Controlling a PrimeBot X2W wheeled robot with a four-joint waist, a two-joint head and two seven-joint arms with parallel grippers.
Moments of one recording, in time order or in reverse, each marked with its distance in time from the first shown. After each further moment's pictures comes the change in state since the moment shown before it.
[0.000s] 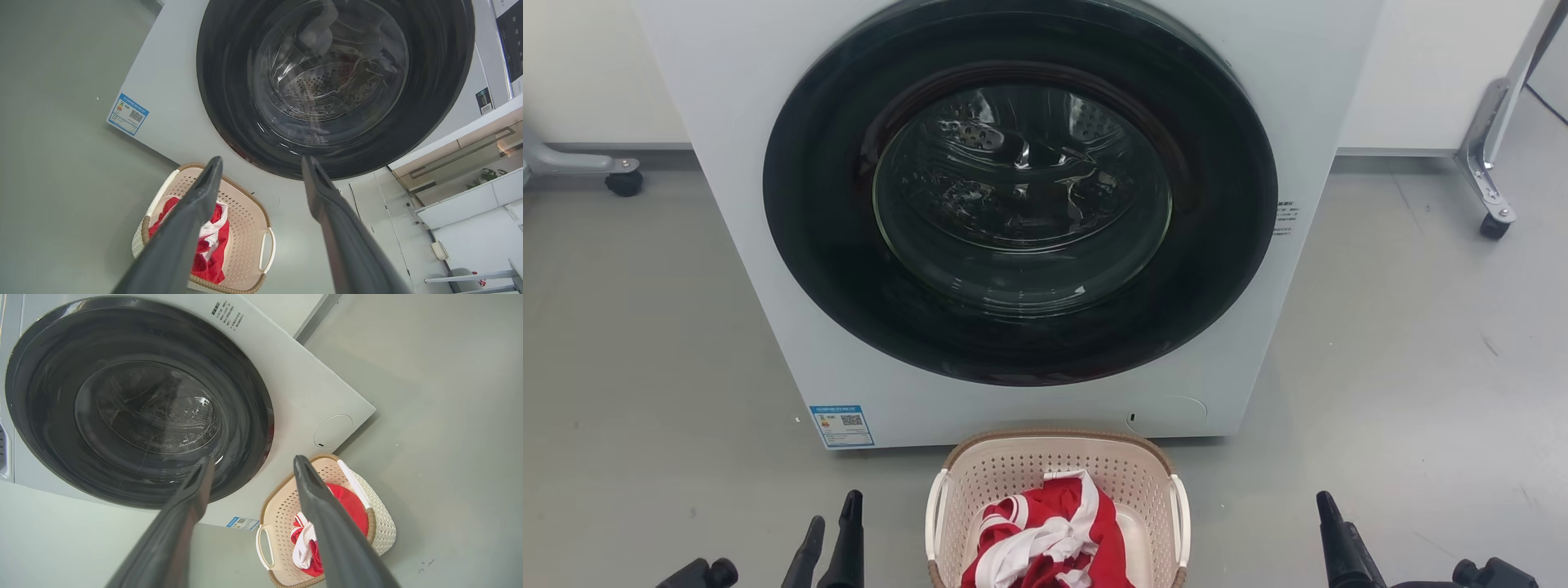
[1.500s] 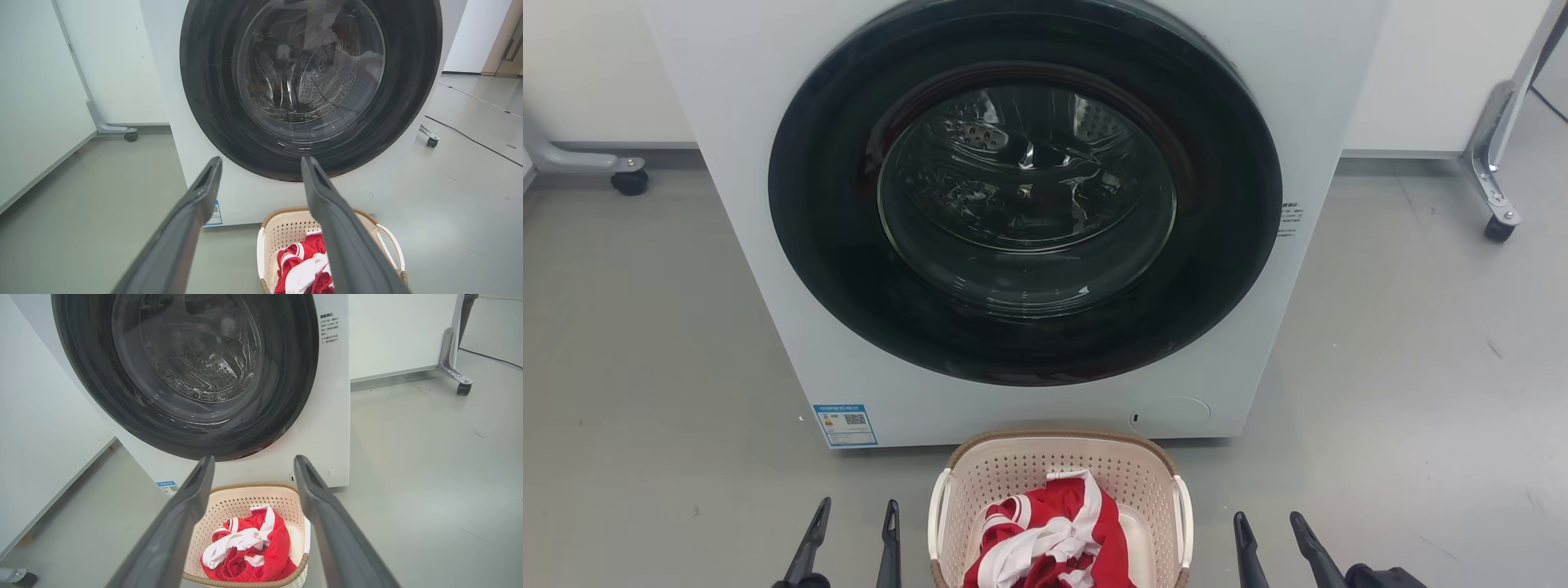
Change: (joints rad) left arm 0.043 0.005 -0.071 -0.041 0.775 0.107 -0.166; right arm 0.023 -0.017 0.202 -0.029 -0.654 -0.114 -0.162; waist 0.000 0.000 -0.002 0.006
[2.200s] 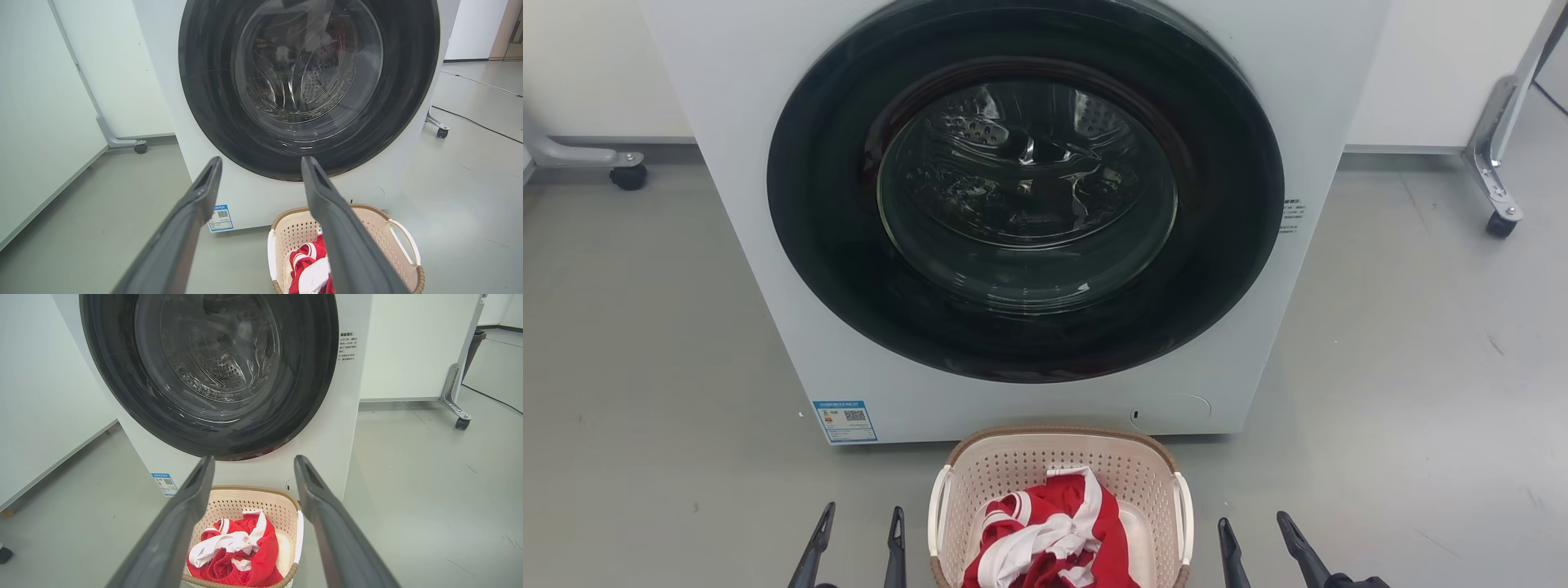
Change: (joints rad) left arm 0.014 -0.014 -0.003 0.007 0.111 0.026 -0.036; right arm 0.009 0.001 0.036 -0.009 -0.154 -0.027 -0.038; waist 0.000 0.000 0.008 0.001
